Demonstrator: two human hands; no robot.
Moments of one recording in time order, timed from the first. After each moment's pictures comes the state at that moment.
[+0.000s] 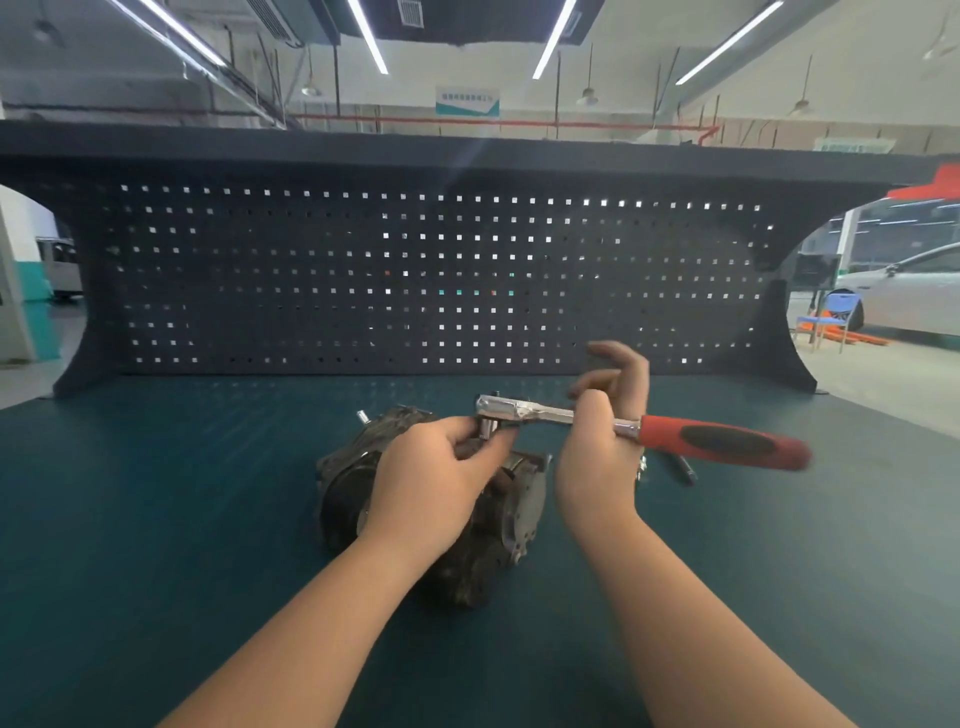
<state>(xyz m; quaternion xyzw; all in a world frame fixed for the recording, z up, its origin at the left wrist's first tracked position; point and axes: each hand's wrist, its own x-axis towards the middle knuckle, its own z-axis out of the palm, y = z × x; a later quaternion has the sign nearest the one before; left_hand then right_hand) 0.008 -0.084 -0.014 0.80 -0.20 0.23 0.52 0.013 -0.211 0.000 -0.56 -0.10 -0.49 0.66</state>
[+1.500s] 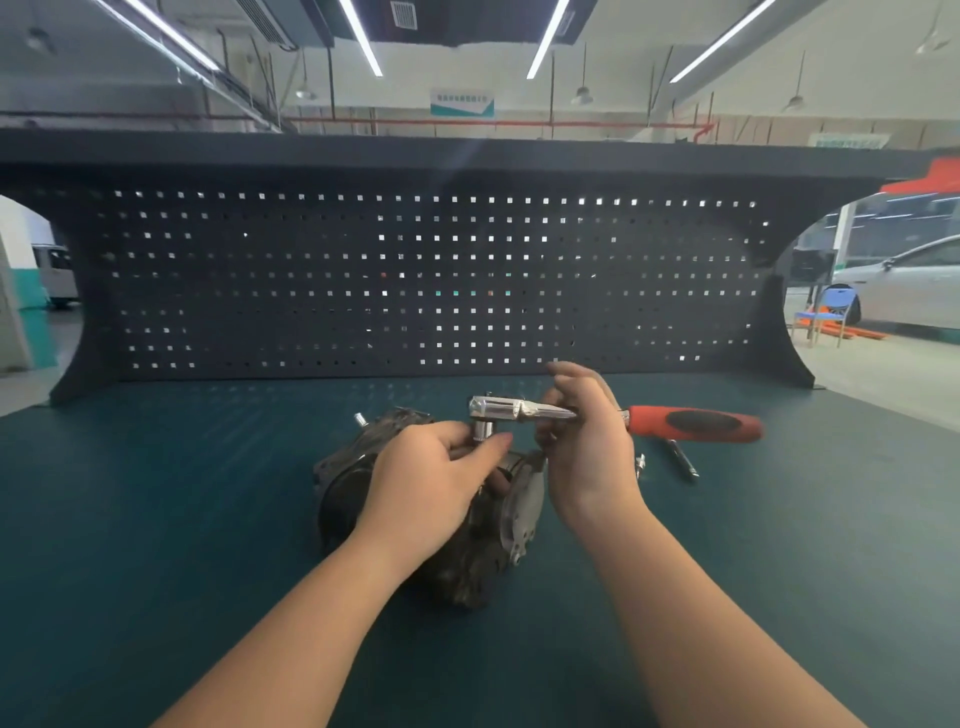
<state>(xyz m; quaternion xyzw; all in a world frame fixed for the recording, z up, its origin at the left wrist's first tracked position) 0.012 -0.080 -0.014 0.80 -0.22 0.21 0.51 0.019 -0.214 0.000 -0.49 -0.06 -0.28 0.82</state>
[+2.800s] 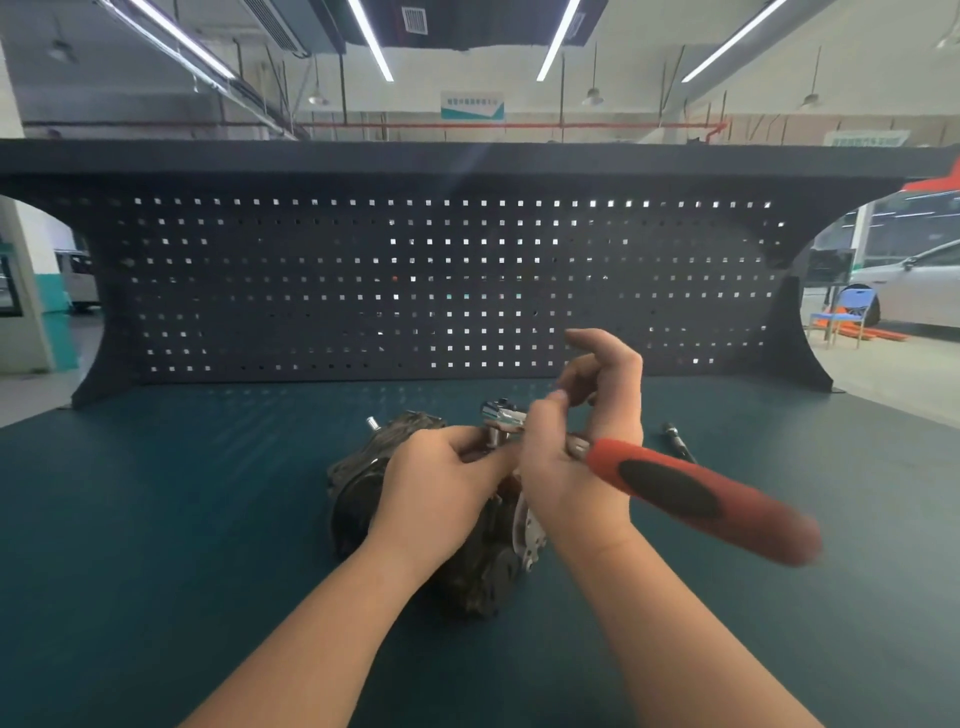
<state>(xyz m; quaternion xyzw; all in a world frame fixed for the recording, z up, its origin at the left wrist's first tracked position) 0.004 -0.081 -0.009 0.77 -0.21 0.18 0.57 0.001 -0.194 0.010 -0.64 -0.14 -0.56 0.50</state>
